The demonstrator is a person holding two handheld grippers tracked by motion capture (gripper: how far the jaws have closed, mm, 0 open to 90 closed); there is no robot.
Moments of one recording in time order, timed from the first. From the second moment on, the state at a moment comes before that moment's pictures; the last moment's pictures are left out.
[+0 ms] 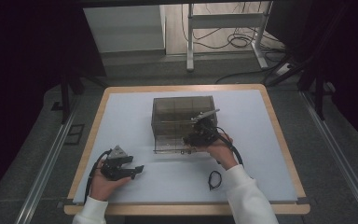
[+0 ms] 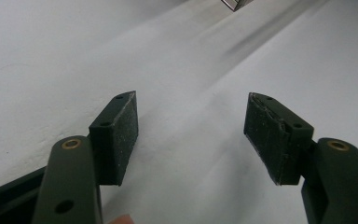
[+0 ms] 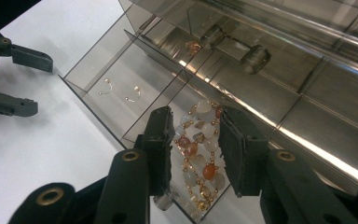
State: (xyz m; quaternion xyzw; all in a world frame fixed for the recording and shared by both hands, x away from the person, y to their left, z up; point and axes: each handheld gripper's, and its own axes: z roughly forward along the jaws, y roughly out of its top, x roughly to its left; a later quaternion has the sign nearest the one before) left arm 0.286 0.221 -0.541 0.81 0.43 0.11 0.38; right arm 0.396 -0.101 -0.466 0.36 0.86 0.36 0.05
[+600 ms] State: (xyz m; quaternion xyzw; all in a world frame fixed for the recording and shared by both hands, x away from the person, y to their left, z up) left arm 0.286 0.222 -0.540 0.81 0.43 0.12 0.38; right arm 0.382 -0.112 -0.463 0.35 0.85 0.38 0.06
